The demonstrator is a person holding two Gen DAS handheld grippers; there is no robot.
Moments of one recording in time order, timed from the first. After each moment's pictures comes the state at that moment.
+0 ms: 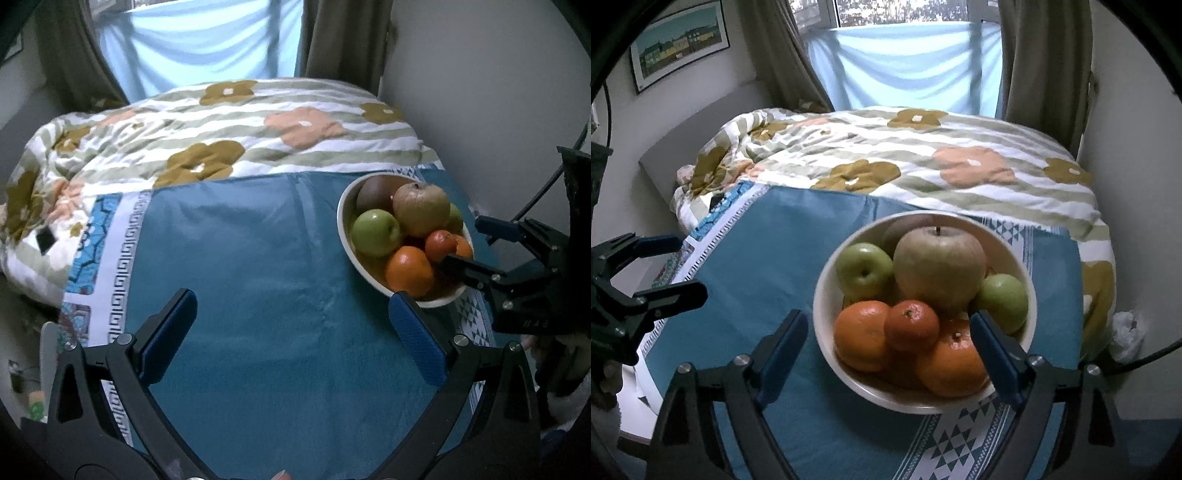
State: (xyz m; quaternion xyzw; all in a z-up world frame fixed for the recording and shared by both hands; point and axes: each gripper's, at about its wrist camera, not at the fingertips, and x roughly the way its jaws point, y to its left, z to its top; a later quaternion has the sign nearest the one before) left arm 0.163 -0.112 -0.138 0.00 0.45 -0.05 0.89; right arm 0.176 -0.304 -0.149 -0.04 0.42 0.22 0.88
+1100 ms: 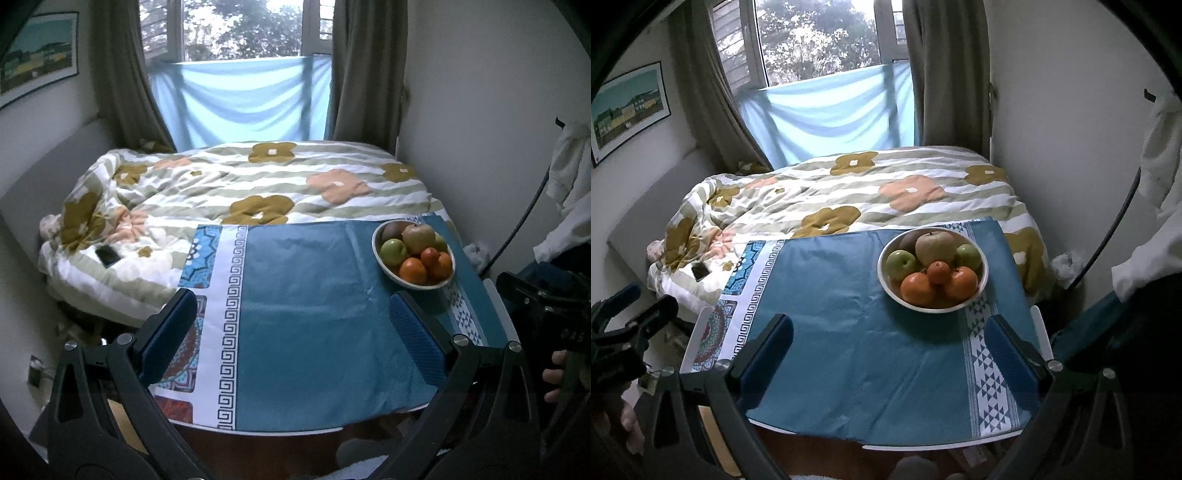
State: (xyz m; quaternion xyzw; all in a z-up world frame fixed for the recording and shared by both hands) left arm 0.005 -0.014 -0.023 0.00 0.34 -0.01 0.94; right arm 0.001 -0.238 -0.027 0.04 0.38 0.04 0.92
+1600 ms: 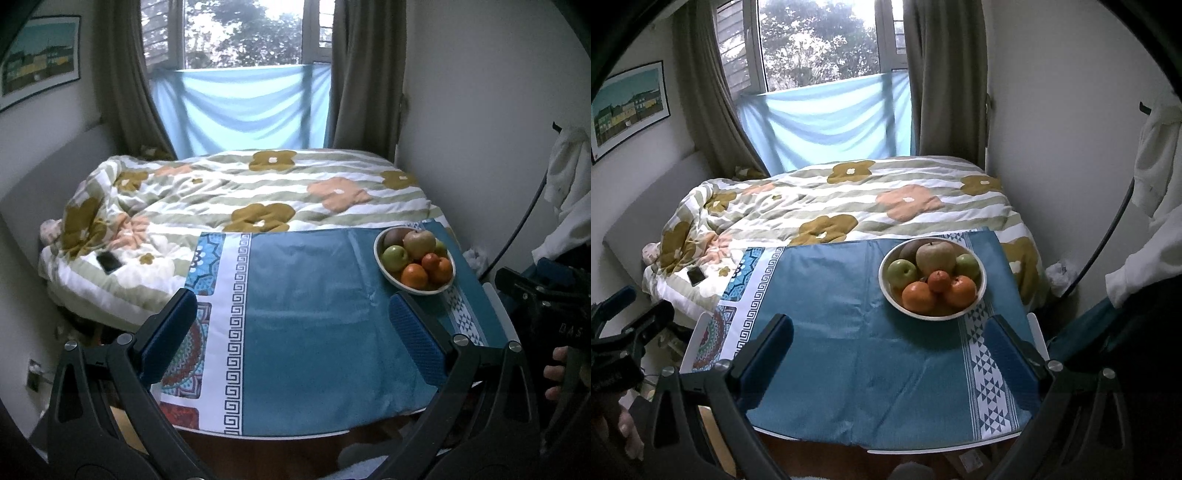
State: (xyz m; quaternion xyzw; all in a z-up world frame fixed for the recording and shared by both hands) left arm -0.001 -0.005 -0.021 0.00 0.33 -0.01 0.94; right arm -0.002 -0.228 -0.019 0.03 0.37 0.03 0.93
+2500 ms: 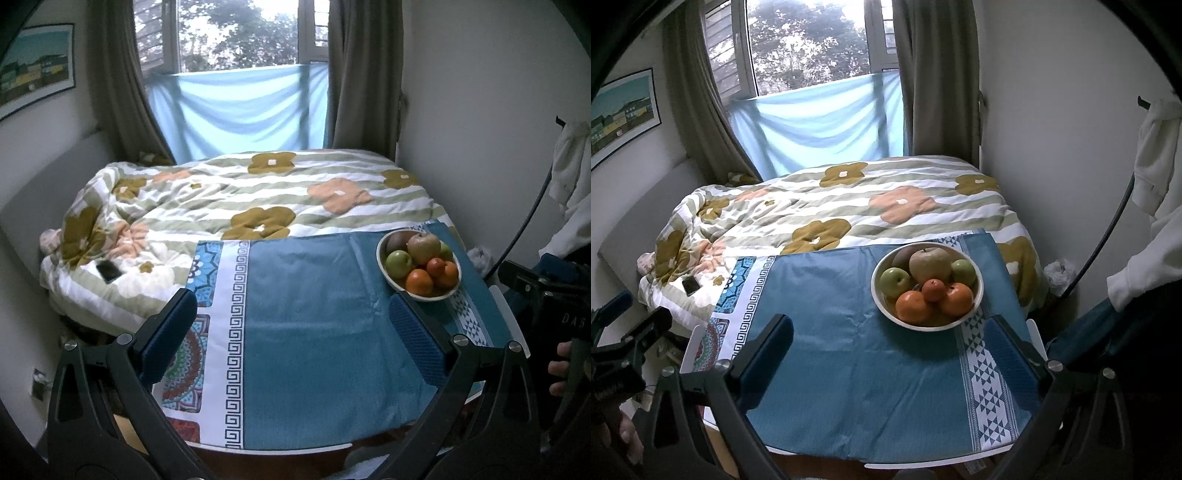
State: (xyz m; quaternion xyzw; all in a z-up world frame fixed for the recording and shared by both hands) left arm 0.019 -0.008 -0.020 0.01 0.33 -0.02 0.94; right arm 0.018 -0.237 -0.019 0.04 0.37 0.02 0.93
